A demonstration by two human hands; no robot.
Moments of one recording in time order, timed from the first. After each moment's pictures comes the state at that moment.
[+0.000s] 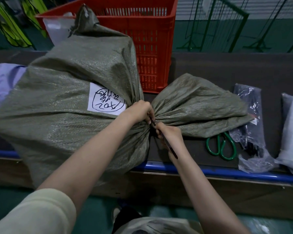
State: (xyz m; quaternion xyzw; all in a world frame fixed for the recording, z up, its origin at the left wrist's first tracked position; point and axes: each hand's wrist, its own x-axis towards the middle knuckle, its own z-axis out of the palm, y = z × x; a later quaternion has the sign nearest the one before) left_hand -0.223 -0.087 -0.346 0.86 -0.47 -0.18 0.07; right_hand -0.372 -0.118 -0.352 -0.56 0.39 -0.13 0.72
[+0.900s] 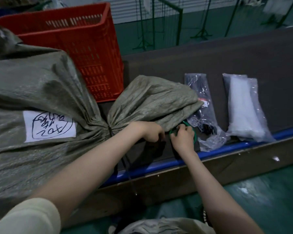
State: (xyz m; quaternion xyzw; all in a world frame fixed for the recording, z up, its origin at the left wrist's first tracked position) left_hand -0.348 -0.178 -0.333 0.69 -0.63 -0.29 -0.18; right_hand -0.457 -0.226 -0.419 -0.78 0.55 -0.10 0.29
